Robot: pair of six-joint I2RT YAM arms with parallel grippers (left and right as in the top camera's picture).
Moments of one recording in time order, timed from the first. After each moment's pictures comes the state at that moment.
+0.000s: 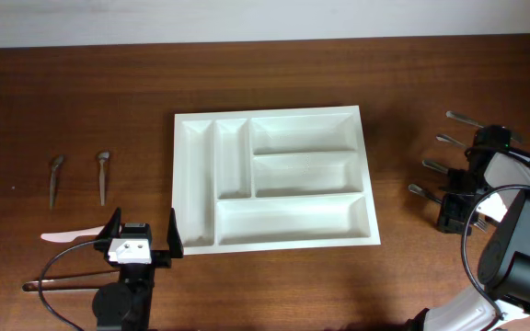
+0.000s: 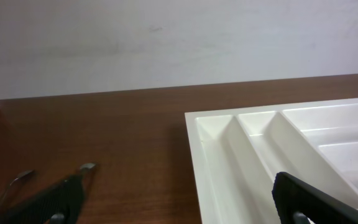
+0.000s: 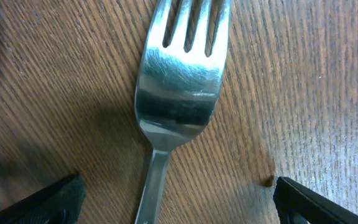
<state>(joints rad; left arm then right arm) -0.02 0.01 0.01 -0.08 -0.01 0.05 -0.42 1.86 1.11 -0.83 0.06 1.54</state>
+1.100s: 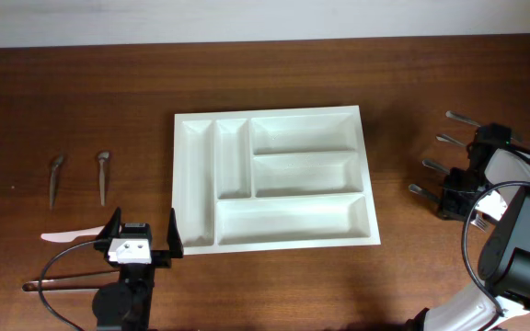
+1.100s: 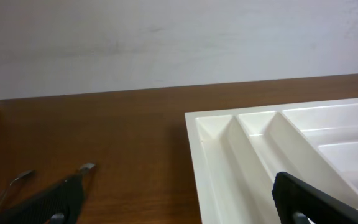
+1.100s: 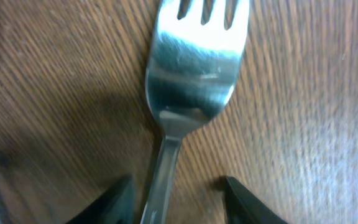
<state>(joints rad) -0.02 0.01 0.01 -0.08 -0.01 0.05 -0.42 1.89 1.14 -0.84 0.01 1.54</state>
